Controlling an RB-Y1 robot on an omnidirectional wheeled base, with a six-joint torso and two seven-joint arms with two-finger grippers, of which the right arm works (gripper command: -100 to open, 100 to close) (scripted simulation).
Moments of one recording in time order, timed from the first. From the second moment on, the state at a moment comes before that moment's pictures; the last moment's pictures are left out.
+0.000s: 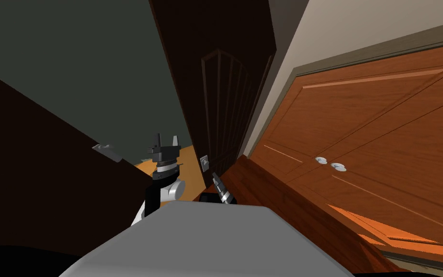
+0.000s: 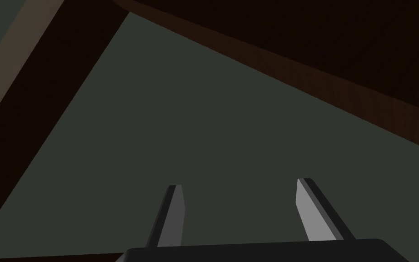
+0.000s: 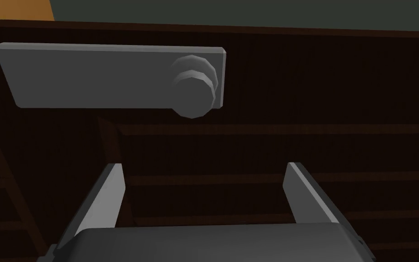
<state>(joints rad) 0.48 -0.20 0.65 -1.71 0.59 -0.41 -0.45</state>
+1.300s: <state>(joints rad) 0.43 -0.15 0.63 -1.65 0.57 -0.39 -0.44</state>
